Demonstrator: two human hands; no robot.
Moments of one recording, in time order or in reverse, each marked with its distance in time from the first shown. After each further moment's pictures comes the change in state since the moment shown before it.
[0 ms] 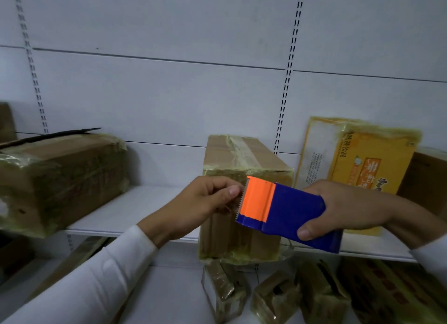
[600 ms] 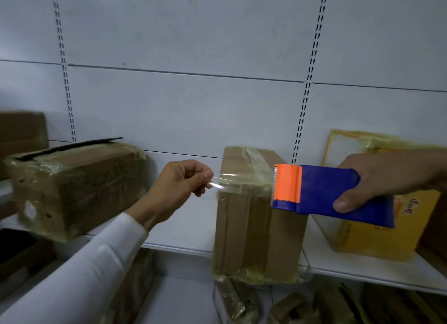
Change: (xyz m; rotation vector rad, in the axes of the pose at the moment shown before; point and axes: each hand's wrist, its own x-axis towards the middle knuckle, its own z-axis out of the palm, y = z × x) left_hand 0.004 0.006 -0.065 0.147 0.462 0.020; right_hand 0.005 -0.044 -0.070 -0.165 -0.038 0.204
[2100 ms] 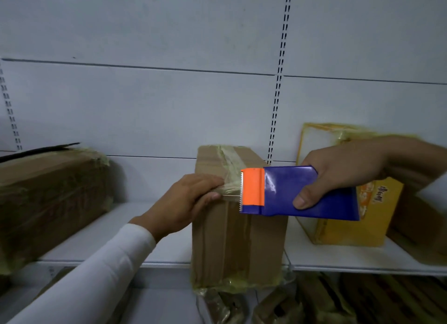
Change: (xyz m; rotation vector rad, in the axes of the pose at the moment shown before) left_hand 0.043 -0.053 0.047 0.662 -0.259 0.634; right_hand 0.025 0.002 -0.005 -0.078 -0.039 0.139
